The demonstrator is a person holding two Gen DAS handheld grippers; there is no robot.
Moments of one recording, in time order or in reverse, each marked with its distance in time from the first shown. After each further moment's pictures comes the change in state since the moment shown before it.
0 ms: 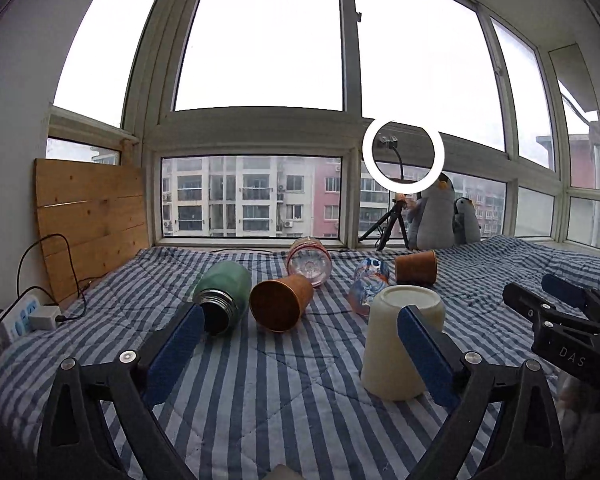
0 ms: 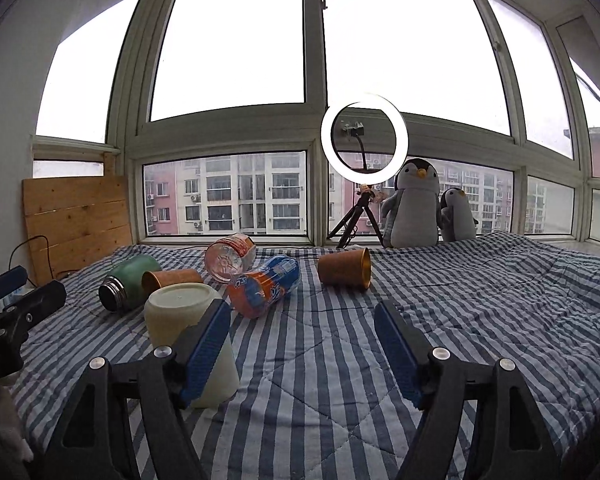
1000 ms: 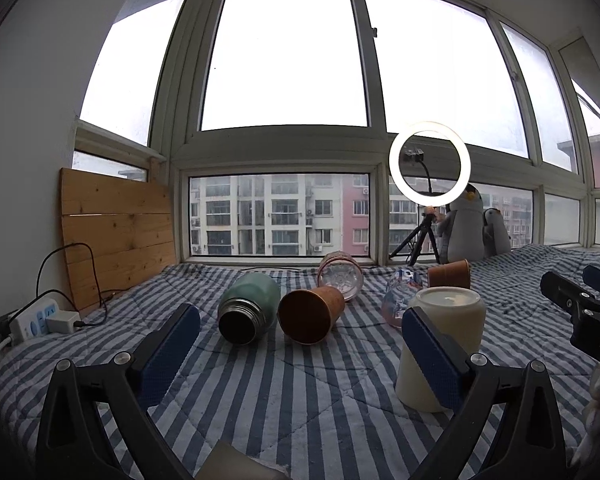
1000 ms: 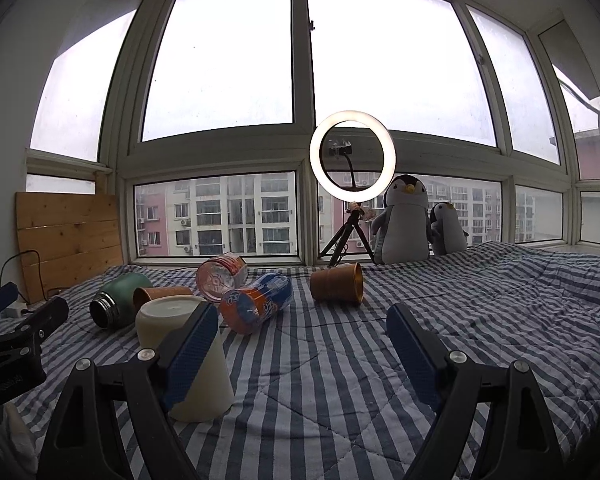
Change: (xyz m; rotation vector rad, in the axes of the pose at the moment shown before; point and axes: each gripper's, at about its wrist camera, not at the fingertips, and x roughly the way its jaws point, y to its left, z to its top) left arm 0.015 -0.002 -0.019 0.019 -0.093 0.112; right arm 0.001 0.001 -0.010 0.019 -0.093 -0.035
